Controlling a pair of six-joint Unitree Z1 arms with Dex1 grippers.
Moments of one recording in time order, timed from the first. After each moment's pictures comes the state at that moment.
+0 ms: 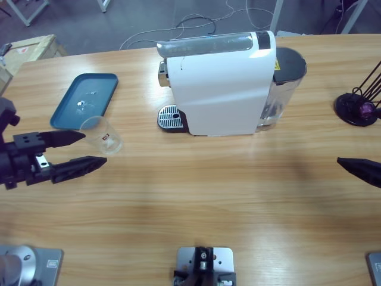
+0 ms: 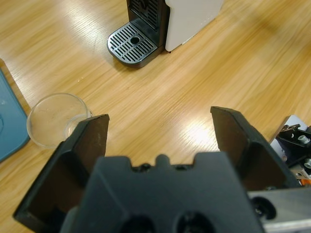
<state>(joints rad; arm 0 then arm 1) -0.80 1.07 -0.52 0.09 -0.09 -0.03 0.85 0.86 -0.46 0.07 -0.08 0.01</state>
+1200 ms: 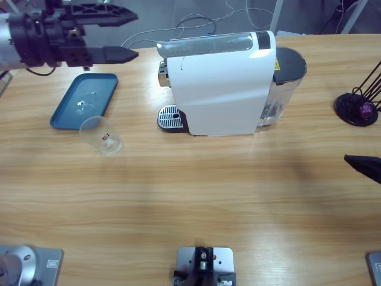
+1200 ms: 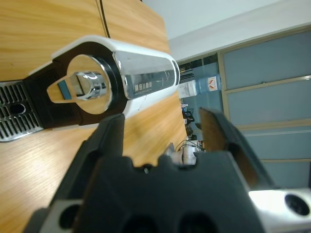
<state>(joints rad) -0.45 1.57 -0.87 -0.29 -0.79 -0.93 0.85 0.82 -0.46 0.06 -0.08 0.01</state>
